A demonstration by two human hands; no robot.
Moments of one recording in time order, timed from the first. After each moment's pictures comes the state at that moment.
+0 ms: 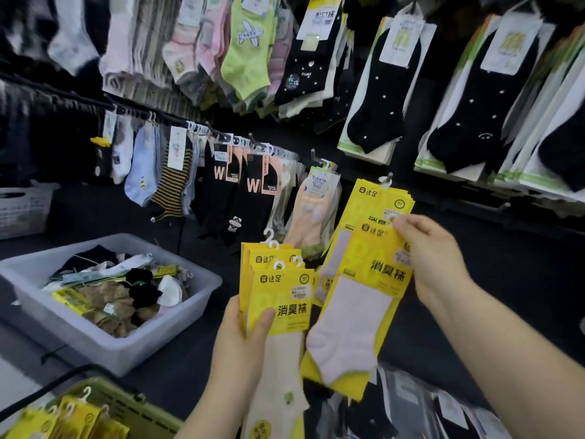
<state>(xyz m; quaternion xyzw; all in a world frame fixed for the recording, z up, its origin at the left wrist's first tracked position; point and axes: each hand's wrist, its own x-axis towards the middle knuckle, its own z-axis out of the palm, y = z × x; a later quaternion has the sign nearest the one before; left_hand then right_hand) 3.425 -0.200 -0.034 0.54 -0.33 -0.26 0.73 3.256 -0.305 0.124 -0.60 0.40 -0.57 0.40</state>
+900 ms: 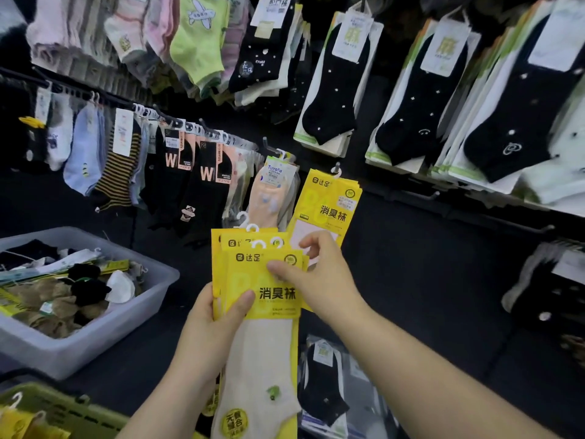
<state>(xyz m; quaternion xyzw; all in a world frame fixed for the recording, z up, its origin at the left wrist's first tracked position) 3.401 -0.205 -0.023 0.43 -0.36 -0.37 0.74 3.275 -0.262 0.076 -0.78 0.42 -0.40 0.26</state>
